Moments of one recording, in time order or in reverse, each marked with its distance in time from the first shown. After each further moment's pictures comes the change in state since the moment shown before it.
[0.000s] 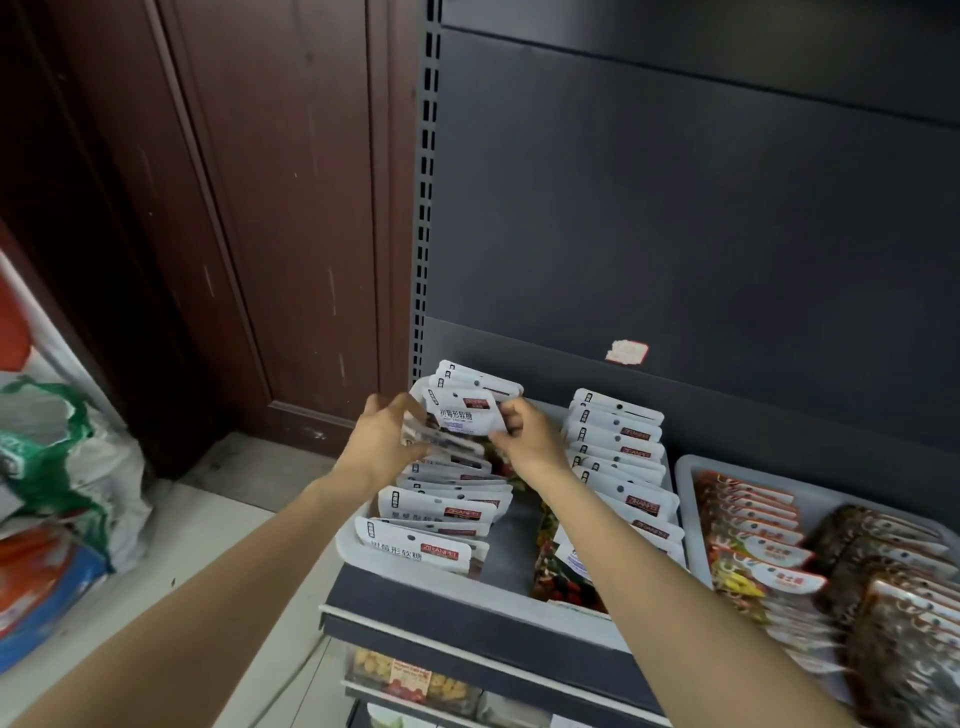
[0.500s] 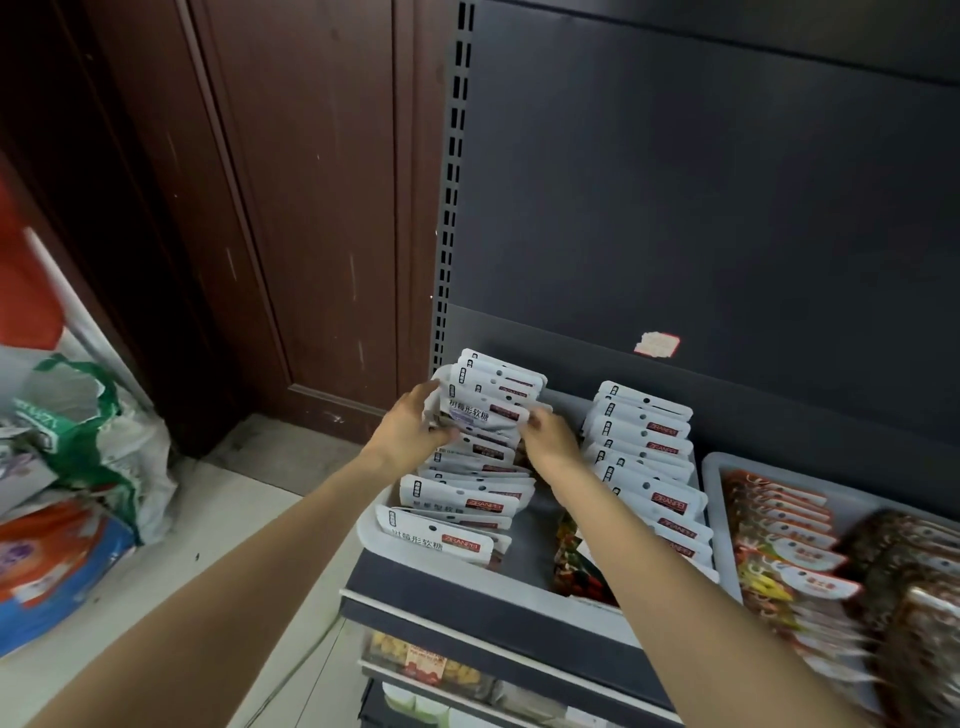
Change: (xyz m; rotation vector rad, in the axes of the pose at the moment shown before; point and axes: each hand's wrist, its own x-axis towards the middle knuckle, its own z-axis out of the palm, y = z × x) left_hand 0.006 -0.008 0.007 -0.304 -0.118 -0.143; right_hand -0.003 0.002 0.009 0.029 -0.045 0.170
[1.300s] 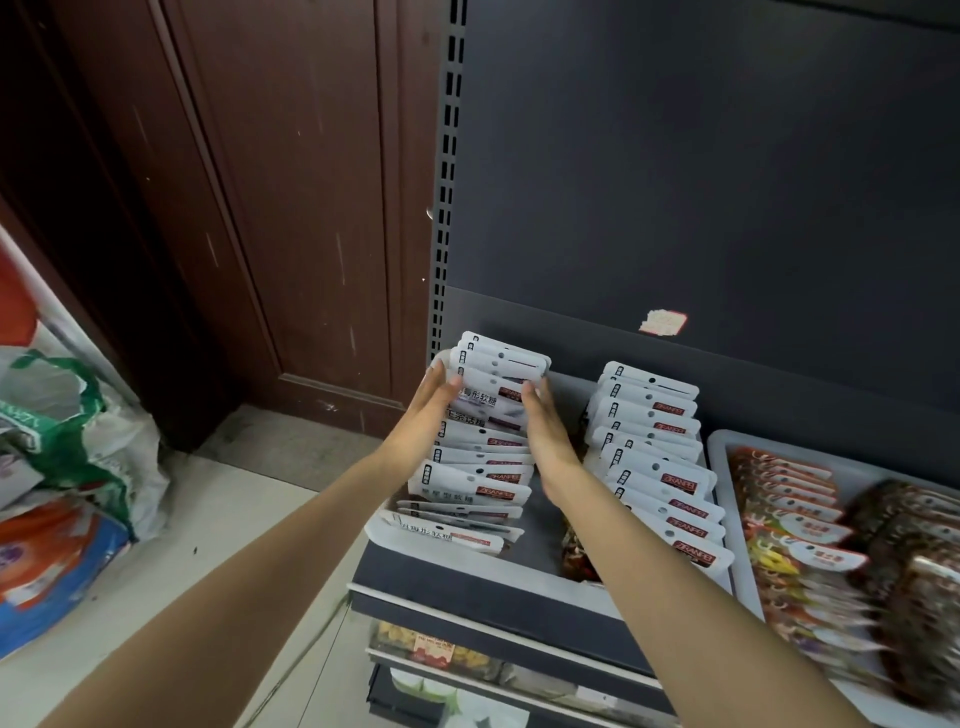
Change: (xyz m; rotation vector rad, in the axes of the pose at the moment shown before) left_hand -0.006 0.004 0.016 -0.362 -0.070 -0.030; right_hand -0.012 -0.010 0.015 0.491 -0.020 0.095
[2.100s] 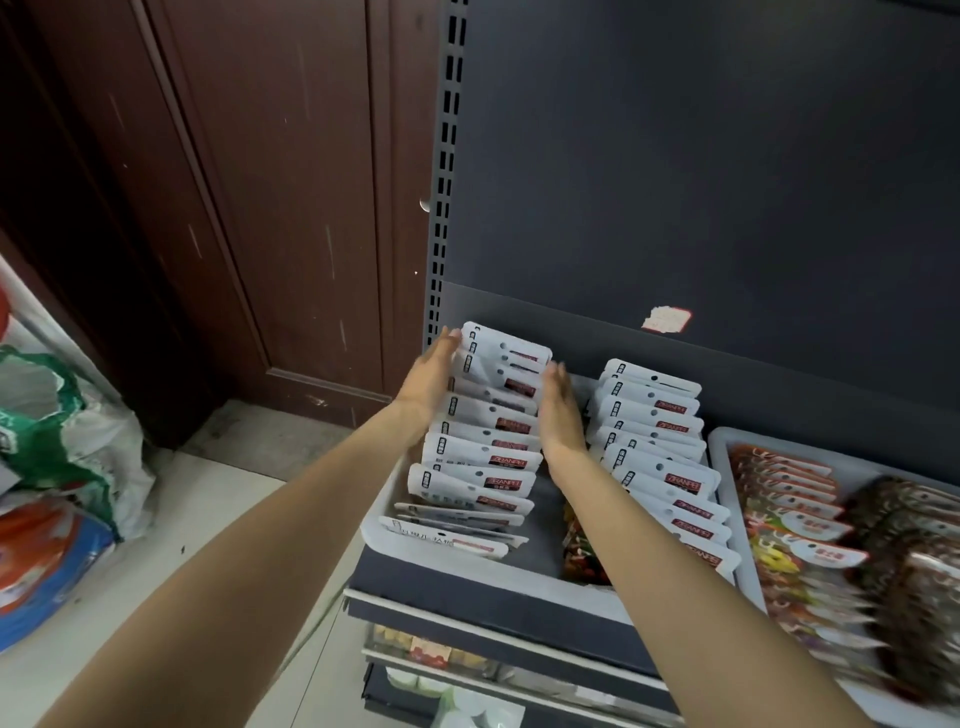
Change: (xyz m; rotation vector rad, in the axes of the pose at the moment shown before) left_hand 0.044 0.021 -0.003 -0.221 0.047 -0.120; right_hand 0.008 -0.006 -0.005 -0.053 0.141 -0.027
